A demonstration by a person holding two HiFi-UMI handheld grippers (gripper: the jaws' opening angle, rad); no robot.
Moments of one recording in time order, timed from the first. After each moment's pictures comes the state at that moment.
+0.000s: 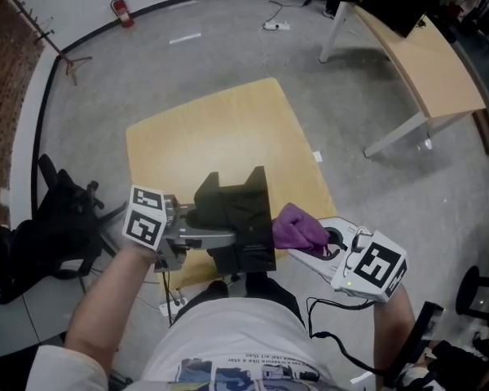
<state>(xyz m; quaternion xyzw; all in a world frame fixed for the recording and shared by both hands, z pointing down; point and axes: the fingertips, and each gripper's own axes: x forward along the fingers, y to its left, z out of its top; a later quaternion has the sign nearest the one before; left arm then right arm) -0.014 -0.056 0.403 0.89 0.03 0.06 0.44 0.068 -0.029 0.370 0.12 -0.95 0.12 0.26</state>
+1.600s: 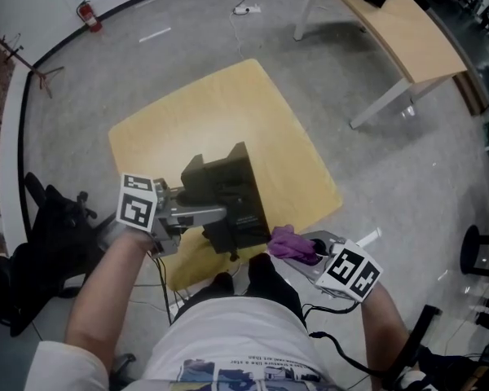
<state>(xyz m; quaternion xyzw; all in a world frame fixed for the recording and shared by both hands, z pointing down) -0.037 -0.085 0.429 0.88 0.05 0.06 0.47 0.059 0.034 0.474 0.18 -0.89 0.23 0.35</state>
